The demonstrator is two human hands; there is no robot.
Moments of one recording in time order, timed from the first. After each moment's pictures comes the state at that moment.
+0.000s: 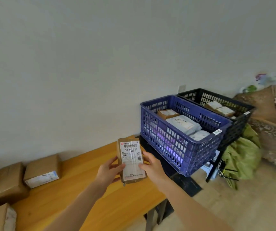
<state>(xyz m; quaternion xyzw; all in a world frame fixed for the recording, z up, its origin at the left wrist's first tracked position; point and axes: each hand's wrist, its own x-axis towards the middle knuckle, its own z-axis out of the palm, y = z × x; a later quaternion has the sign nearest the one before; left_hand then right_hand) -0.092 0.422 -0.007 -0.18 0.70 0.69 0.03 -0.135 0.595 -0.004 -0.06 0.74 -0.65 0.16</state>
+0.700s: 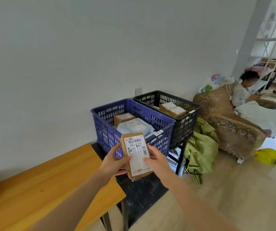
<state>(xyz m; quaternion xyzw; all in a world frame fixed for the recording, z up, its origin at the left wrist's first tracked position) -0.174 0.676 0.027 -0.09 0.73 0.67 0.09 -0.191 0.857 0.009 -0.02 0.75 -0.66 0.06</state>
